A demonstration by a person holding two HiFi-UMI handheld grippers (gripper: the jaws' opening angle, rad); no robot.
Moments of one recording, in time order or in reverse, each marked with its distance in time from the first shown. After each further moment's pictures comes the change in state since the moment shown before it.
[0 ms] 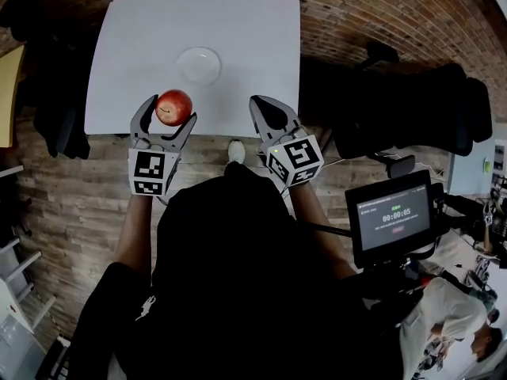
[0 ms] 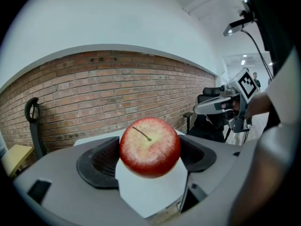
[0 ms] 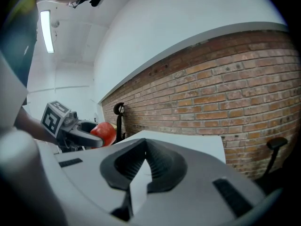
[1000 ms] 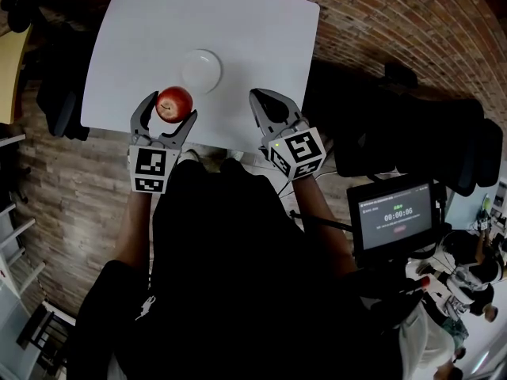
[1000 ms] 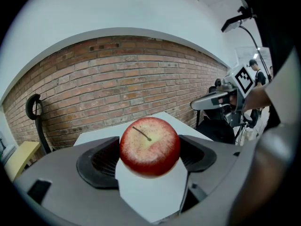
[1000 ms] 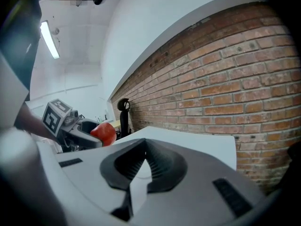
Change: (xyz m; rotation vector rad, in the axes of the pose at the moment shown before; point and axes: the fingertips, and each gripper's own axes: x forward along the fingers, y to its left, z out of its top) left arm 0.043 0.012 -0.004 -0.027 0.115 0.101; right arm 0.053 -0.045 0.001 -0.010 0.065 0.165
